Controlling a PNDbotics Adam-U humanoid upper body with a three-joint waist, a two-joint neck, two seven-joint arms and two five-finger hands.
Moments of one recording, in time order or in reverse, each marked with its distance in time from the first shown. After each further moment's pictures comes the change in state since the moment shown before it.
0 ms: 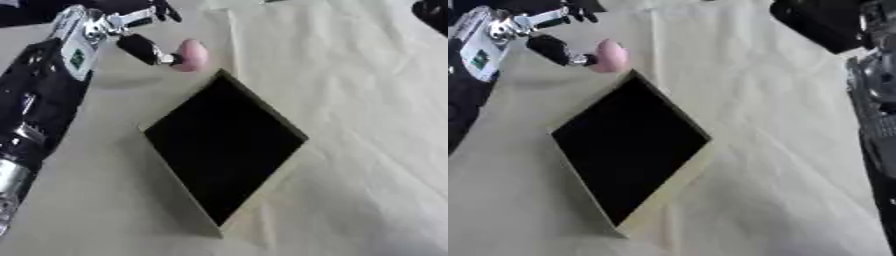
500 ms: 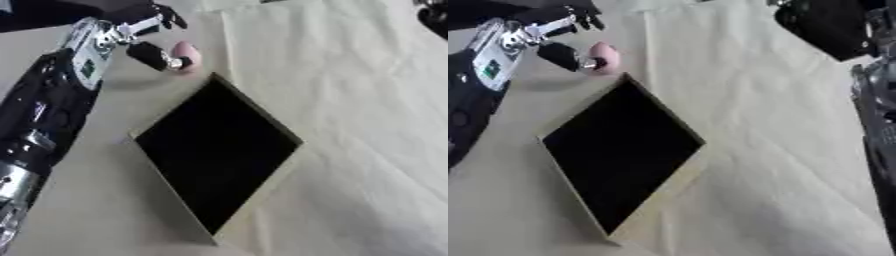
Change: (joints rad) left arm 0.000 -0.008 0.003 0.019 0.000 0.029 0.035; right arm -0.009 0.001 0.000 0.000 -0.005 -0.003 -0.002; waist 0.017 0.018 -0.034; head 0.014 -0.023
